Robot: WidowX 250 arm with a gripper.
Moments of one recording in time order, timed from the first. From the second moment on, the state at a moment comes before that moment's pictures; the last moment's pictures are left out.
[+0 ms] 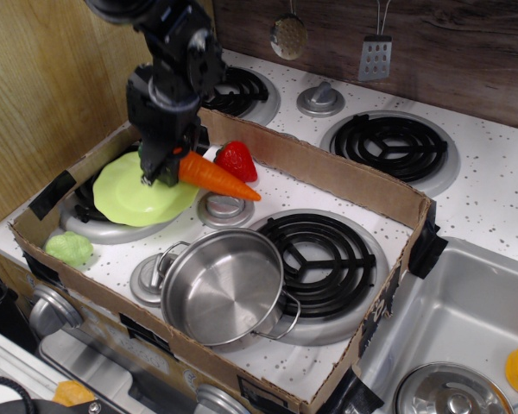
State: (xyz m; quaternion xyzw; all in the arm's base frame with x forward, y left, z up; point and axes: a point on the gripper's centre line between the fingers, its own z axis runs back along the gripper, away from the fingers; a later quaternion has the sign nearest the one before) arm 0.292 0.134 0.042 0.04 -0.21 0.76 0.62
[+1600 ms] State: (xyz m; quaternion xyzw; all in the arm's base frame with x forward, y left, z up) arm 0.335 0.008 0.030 0.01 -0.20 0.75 0.63
